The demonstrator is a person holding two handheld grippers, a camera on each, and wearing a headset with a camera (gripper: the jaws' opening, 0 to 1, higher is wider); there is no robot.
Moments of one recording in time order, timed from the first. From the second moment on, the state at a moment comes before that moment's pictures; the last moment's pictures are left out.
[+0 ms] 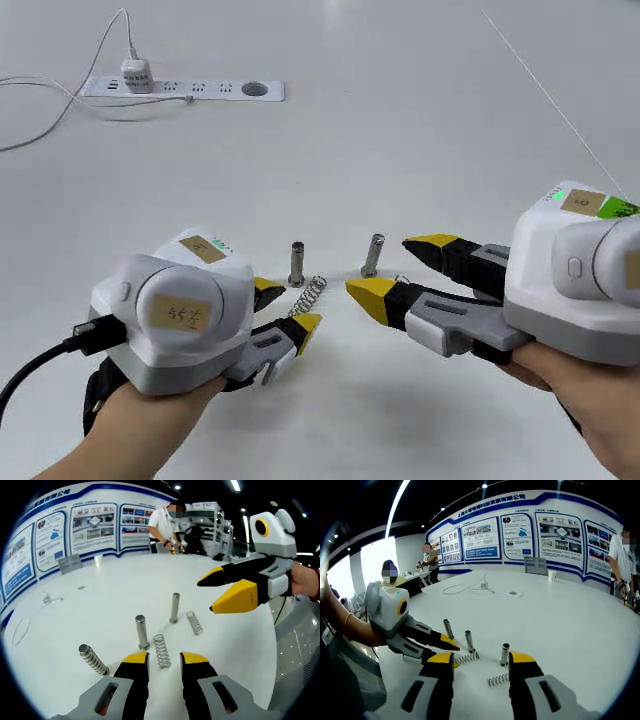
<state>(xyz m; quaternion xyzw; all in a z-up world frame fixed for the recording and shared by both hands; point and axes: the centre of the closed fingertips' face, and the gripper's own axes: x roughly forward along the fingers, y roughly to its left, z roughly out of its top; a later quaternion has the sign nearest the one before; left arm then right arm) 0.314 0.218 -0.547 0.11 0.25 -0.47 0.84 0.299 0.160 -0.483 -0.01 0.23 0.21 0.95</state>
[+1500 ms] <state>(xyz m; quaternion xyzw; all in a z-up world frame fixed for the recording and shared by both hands) 0.309 0.222 -0.545 0.15 0.24 -0.49 0.82 0.298 0.159 -0.485 0.02 0.23 0.20 0.95</state>
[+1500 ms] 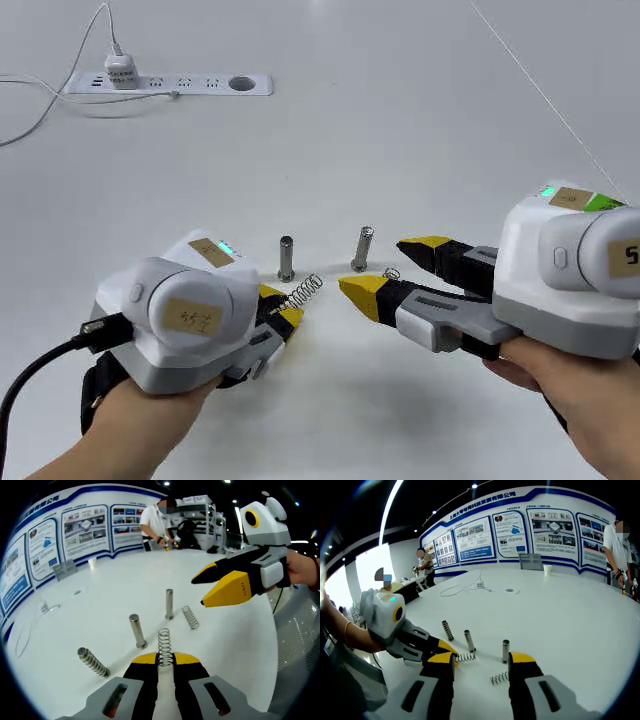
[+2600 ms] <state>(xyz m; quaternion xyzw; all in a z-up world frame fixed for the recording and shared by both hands) 0.290 0.224 -0.463 0.08 0.07 -0.54 0.84 0.299 0.201 -0.451 0.20 0.21 0.27 0.92</state>
